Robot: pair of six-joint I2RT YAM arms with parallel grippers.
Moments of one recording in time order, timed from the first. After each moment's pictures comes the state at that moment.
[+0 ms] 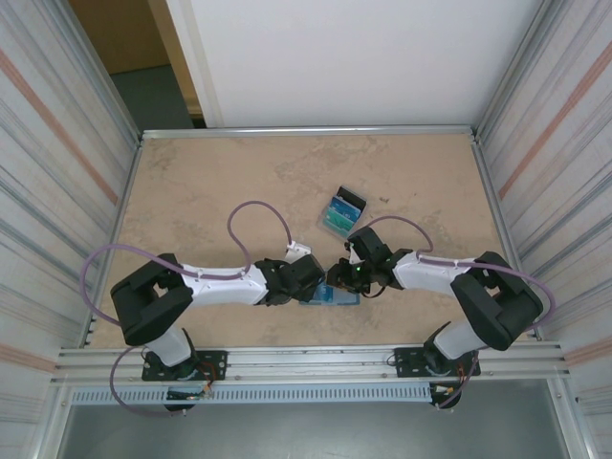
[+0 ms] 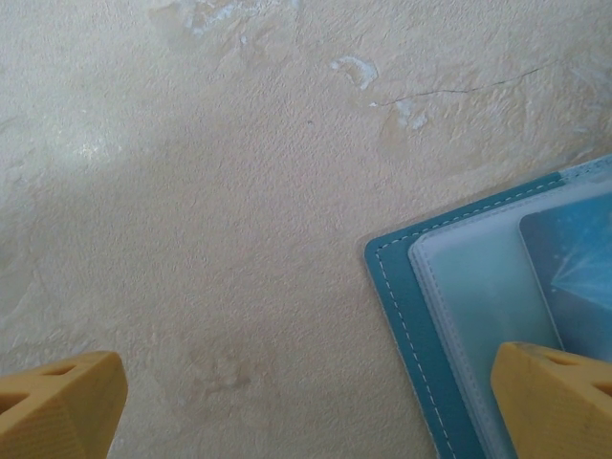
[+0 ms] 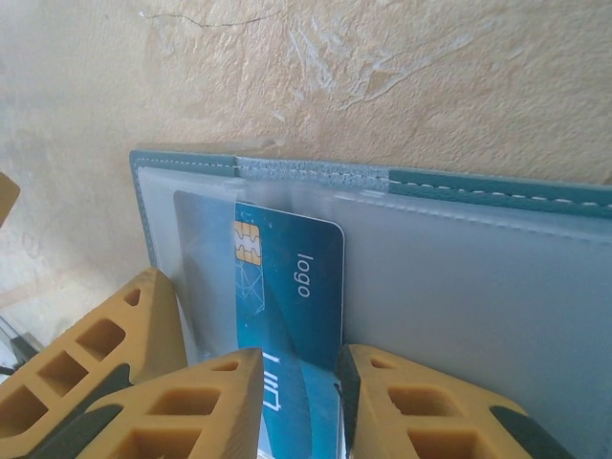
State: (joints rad) left arm -1.08 1.62 0.83 -0.37 -0.49 -0.58; right arm 0.67 1.48 0.58 -0.12 -0.39 0.91
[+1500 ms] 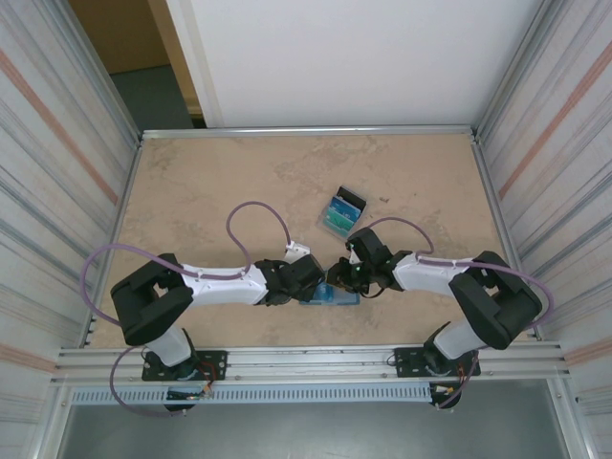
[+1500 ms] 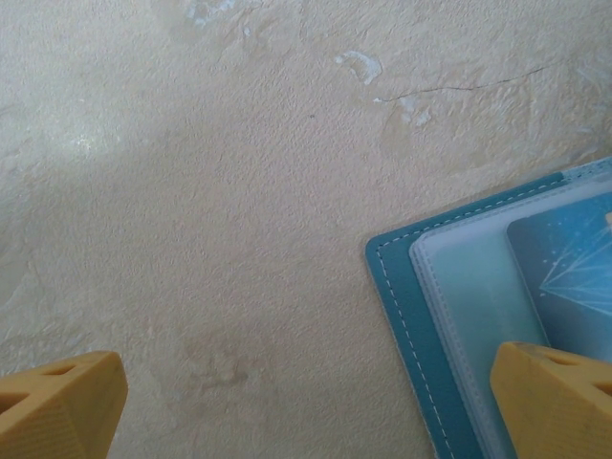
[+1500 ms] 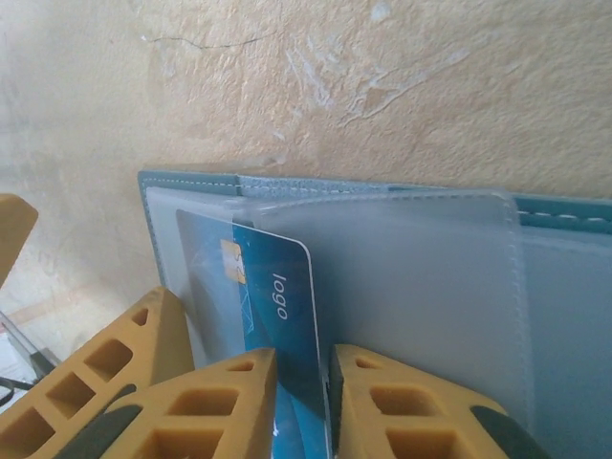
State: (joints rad) left arm -1.08 1.63 0.82 -0.38 -0.48 -0.60; right arm 0.68 1.49 0.56 -0.05 -0.39 0.97
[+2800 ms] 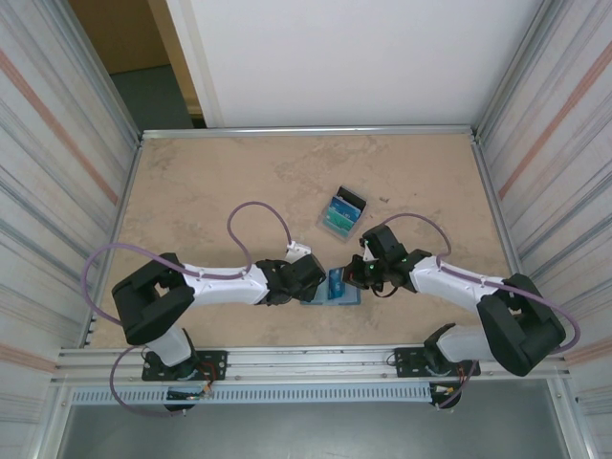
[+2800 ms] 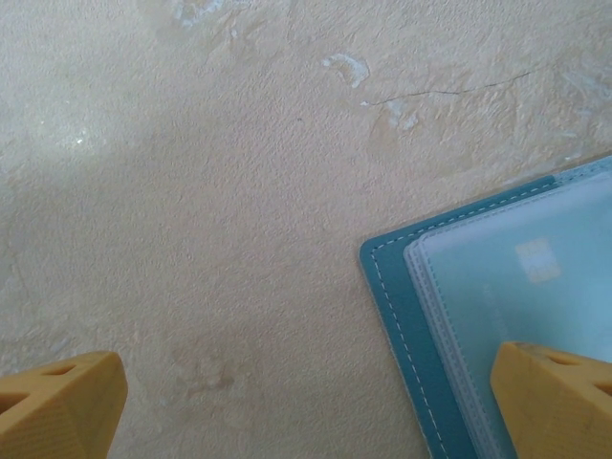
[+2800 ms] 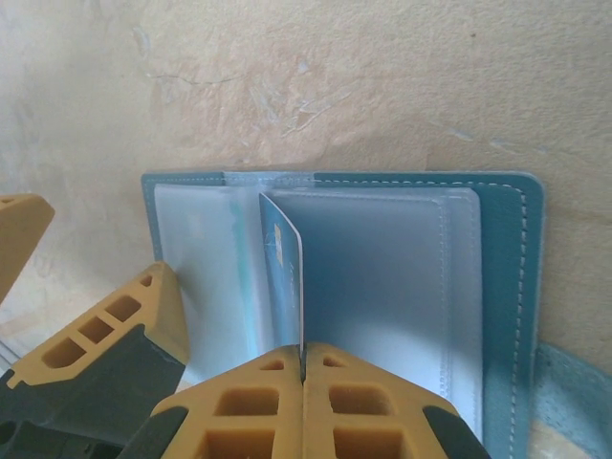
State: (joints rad) left arm -1.08 1.63 0.83 -0.37 -0.47 -0.61; right arm 0.61 1.30 0.56 -0.26 -0.34 0.88
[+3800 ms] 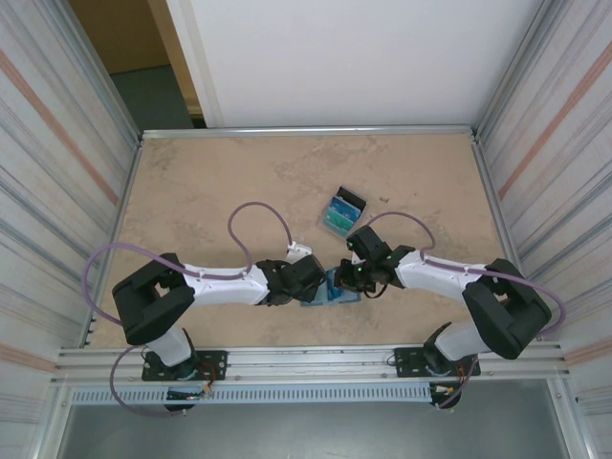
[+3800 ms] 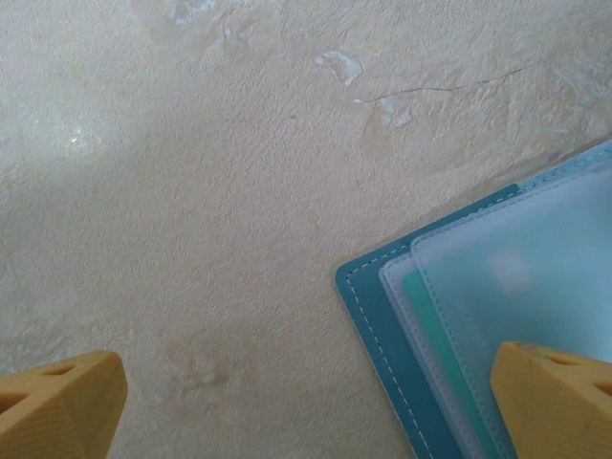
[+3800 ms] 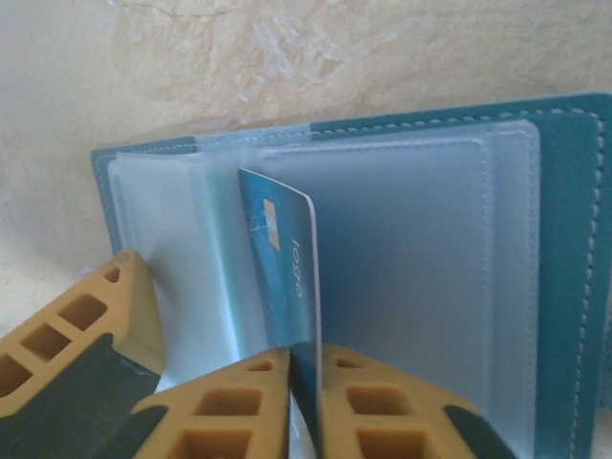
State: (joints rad) left arm -1.09 1.63 0.83 -0.37 -0.47 -0.61; right arm 0.70 1.41 0.64 -0.30 -0.29 0.85
